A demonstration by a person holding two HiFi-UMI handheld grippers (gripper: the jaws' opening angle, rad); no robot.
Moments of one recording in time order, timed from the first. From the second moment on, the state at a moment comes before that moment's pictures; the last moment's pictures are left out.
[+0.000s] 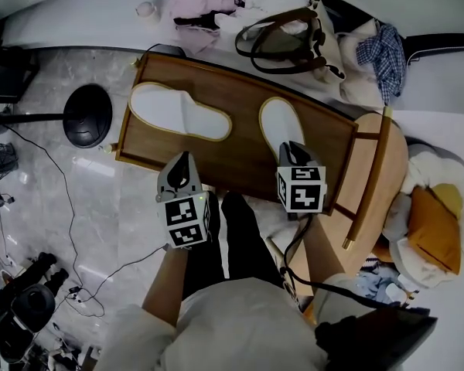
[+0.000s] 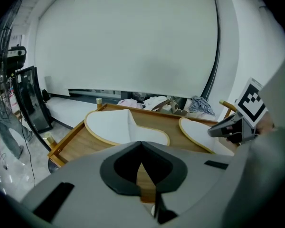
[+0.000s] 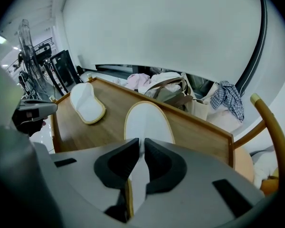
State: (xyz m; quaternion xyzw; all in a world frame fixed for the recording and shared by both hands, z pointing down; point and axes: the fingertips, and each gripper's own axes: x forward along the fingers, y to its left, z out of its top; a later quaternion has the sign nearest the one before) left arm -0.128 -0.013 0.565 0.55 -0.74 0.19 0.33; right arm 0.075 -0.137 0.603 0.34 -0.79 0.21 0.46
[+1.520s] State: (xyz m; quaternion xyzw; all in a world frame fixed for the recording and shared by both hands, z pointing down) left arm -0.095 -0.046 0.515 0.64 -0.70 0.20 0.26; right arm 0.108 -0.149 0.521 0.45 -0.77 0.23 0.38
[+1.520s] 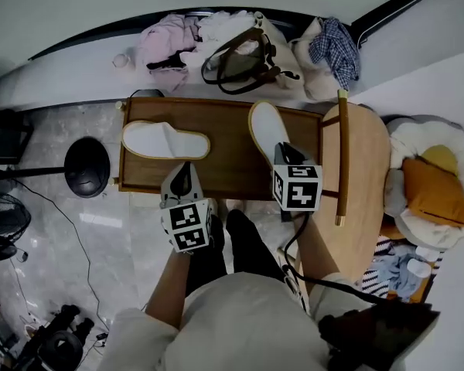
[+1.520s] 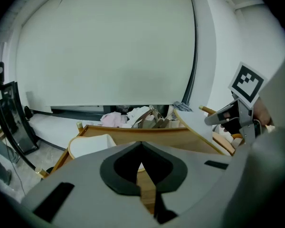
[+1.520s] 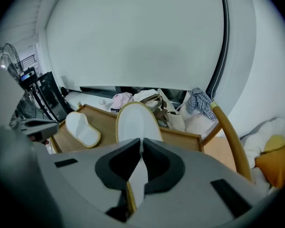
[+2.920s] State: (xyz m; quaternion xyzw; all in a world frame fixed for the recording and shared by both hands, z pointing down) left arm -0.044 -0.099 0.516 0.76 -0.55 0.26 0.21; right arm 0.177 -0.127 0.531 0.61 -0.65 0.34 0.29
